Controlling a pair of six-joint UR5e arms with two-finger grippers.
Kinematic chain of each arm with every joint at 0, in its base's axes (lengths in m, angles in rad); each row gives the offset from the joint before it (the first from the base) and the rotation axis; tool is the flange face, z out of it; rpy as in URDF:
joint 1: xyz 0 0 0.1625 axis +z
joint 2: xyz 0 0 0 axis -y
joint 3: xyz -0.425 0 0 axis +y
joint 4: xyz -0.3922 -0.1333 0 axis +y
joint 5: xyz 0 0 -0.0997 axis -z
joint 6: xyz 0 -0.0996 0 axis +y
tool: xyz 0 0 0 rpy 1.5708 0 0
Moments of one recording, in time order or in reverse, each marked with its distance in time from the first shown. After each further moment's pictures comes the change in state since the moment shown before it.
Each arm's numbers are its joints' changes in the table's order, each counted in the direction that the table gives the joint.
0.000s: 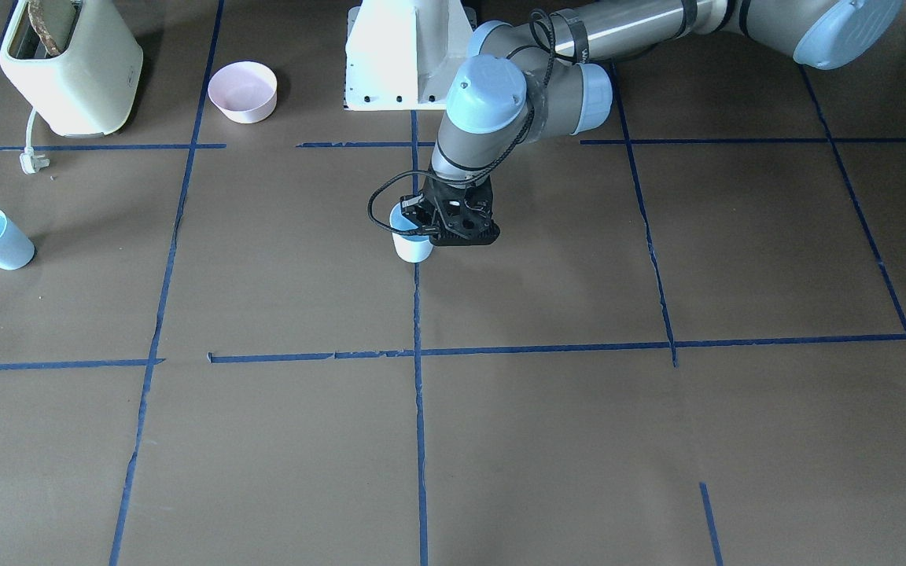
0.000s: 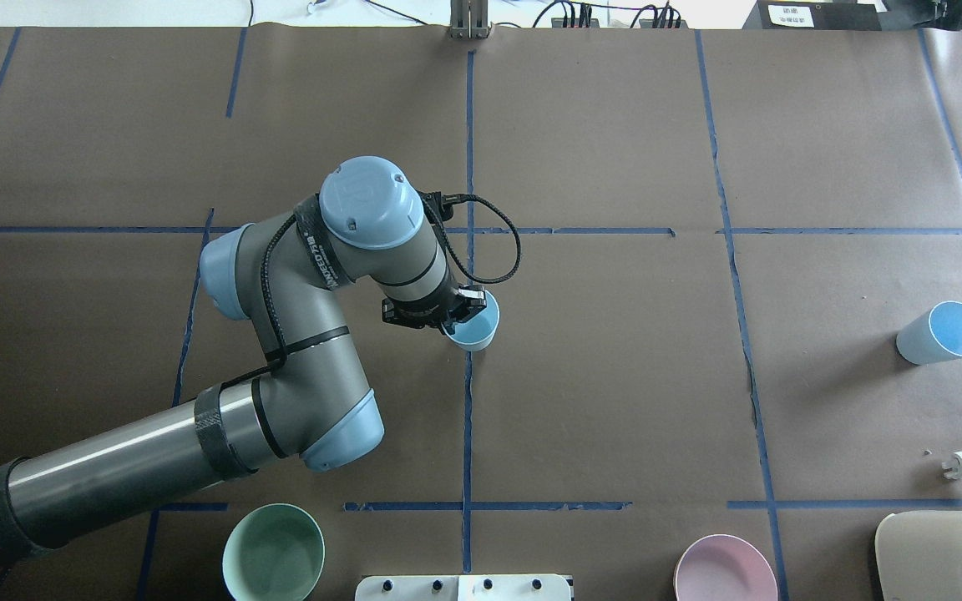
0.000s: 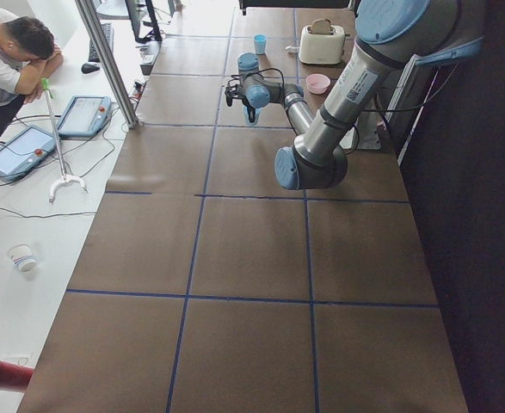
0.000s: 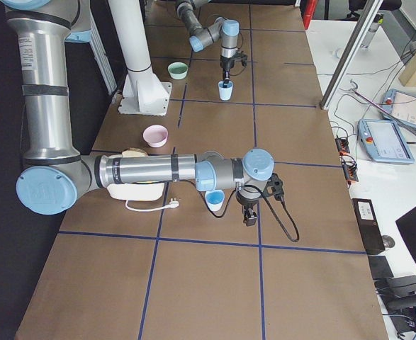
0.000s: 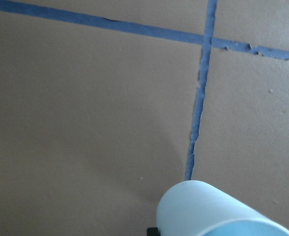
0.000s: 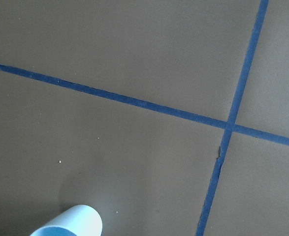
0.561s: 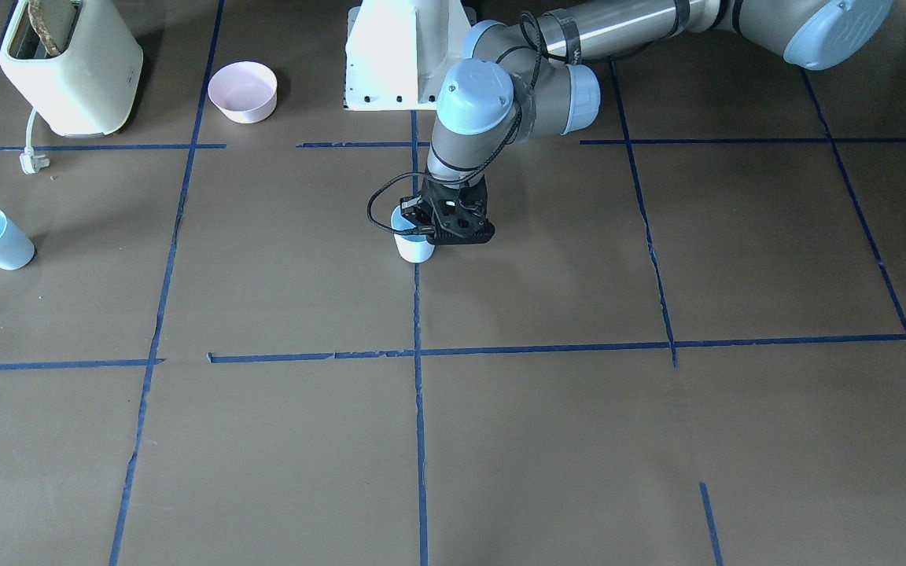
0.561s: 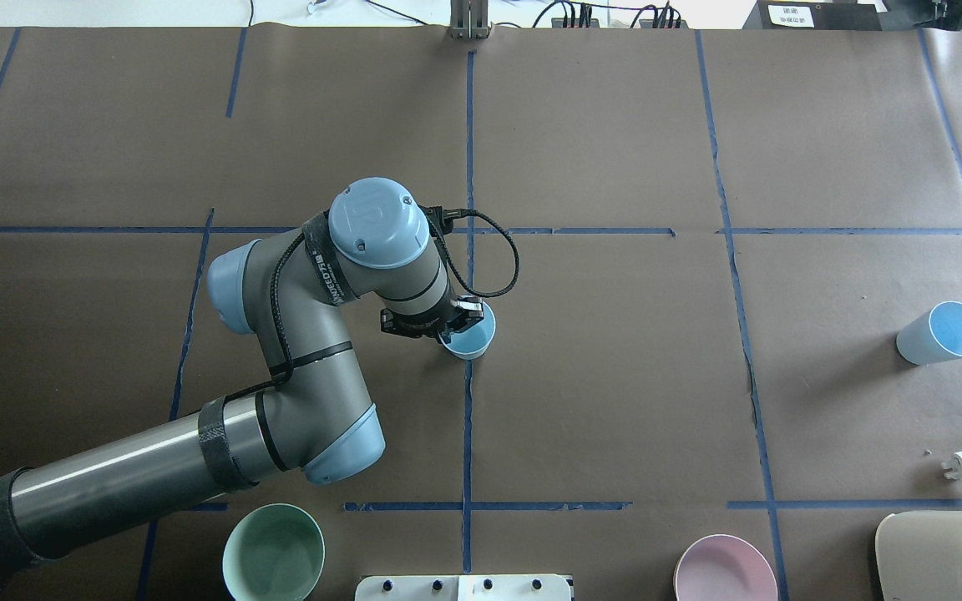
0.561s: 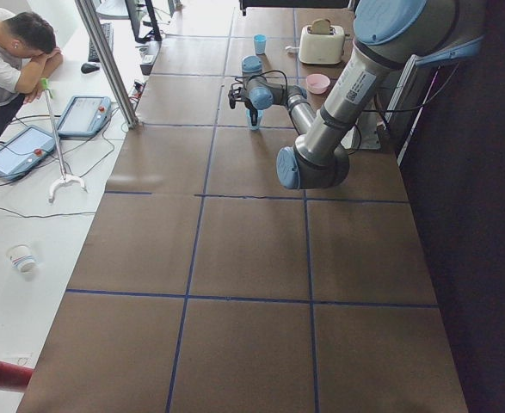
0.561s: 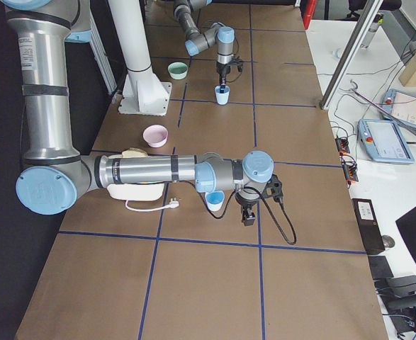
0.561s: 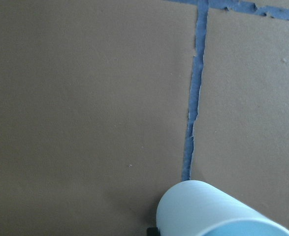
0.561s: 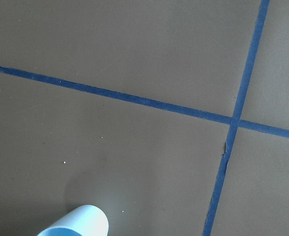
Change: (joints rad) left arm 0.015 0.012 -0.003 -0.006 0.028 0.001; right arm -0.002 -0.001 0.005 0.000 0.008 -0.011
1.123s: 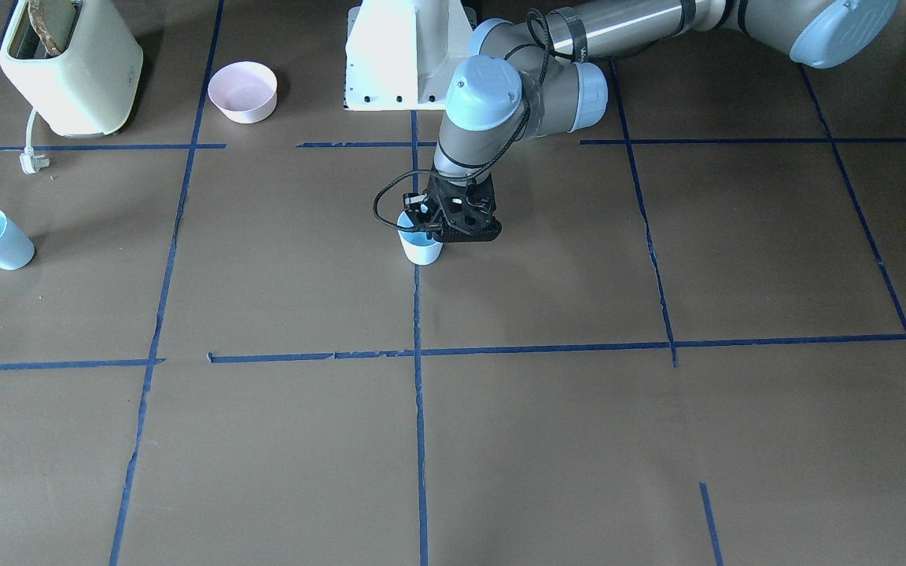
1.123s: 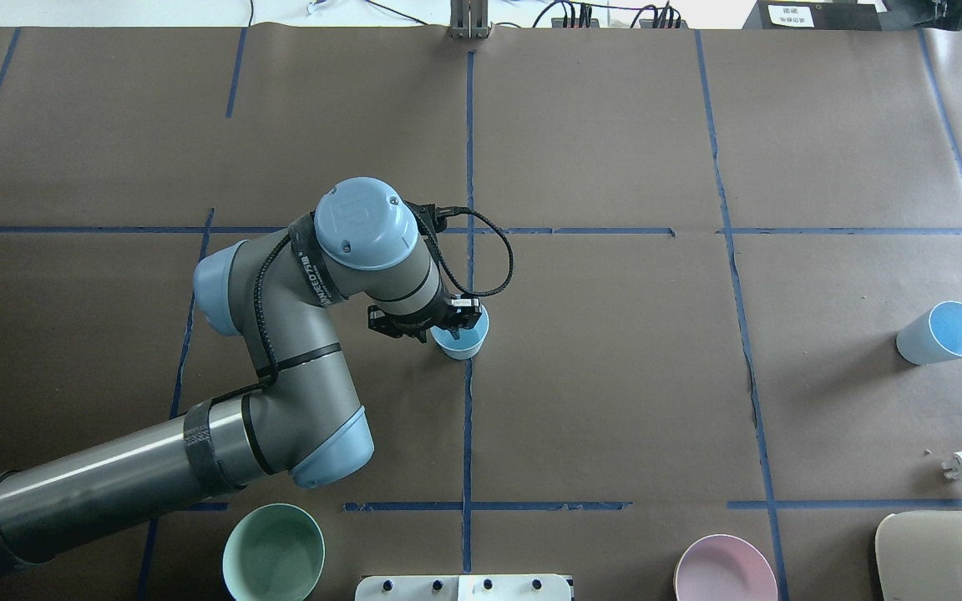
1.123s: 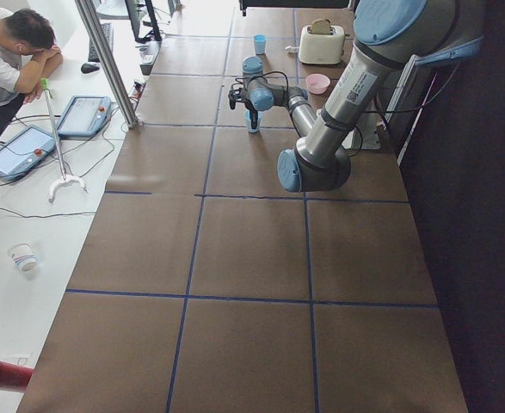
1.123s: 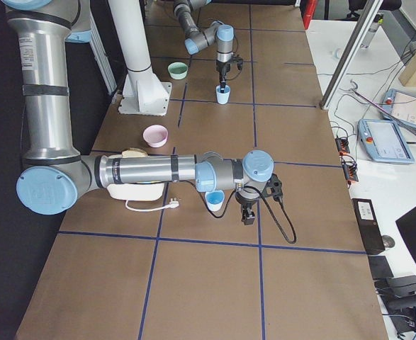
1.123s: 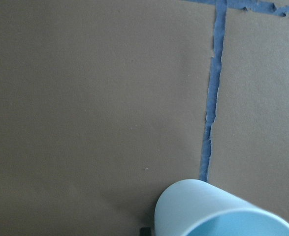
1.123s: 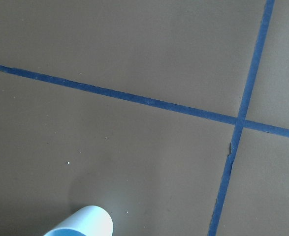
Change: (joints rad) left arm -0.007 0.033 0.077 0.005 0.009 0.000; right arm -0.014 -0.001 -0.013 -0.002 0.001 -0.021
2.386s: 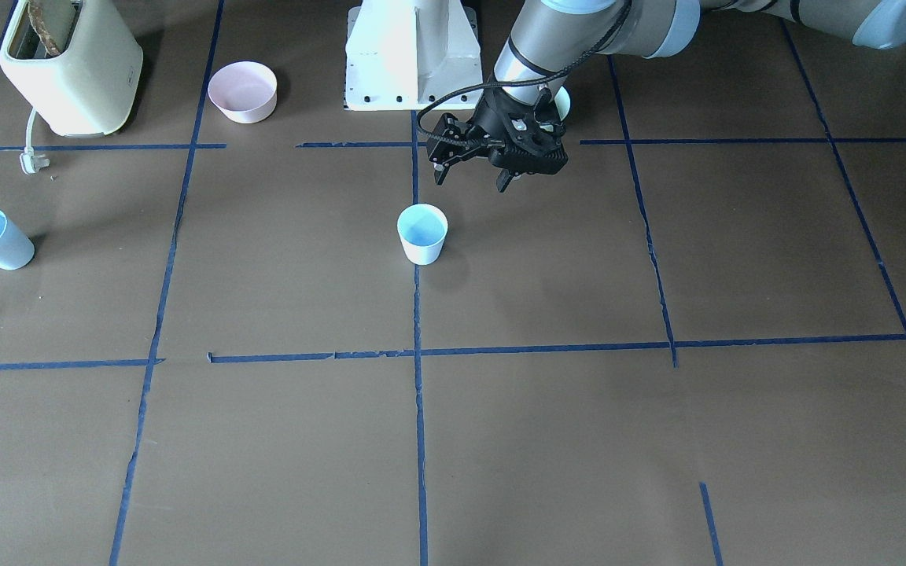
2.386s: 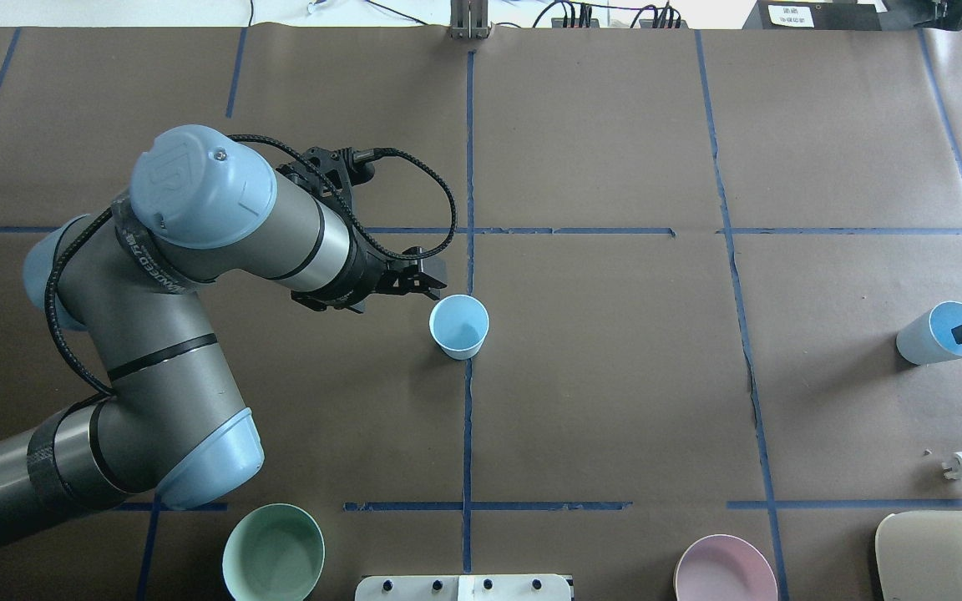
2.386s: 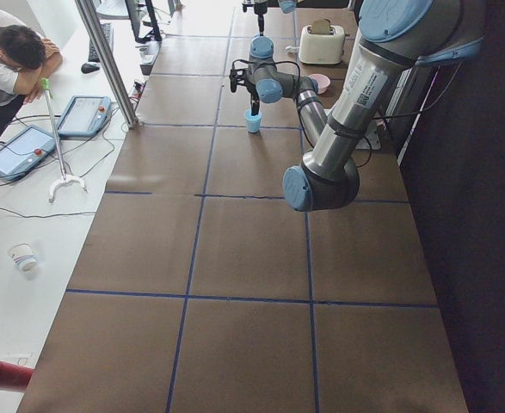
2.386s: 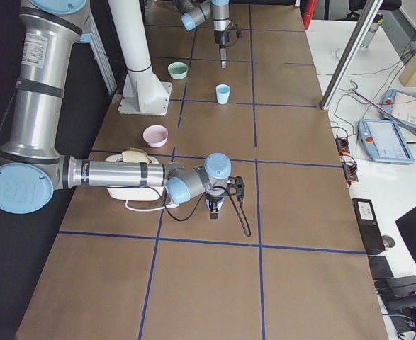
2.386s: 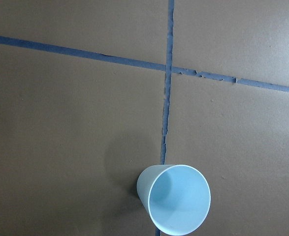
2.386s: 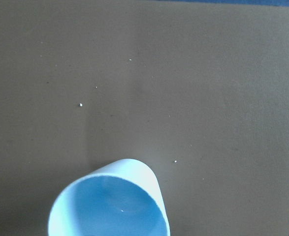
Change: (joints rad) left arm -0.070 0.143 0.302 -0.005 -0.003 0.026; right arm -0.278 -0.230 -0.054 -0.430 -0.078 -0.510
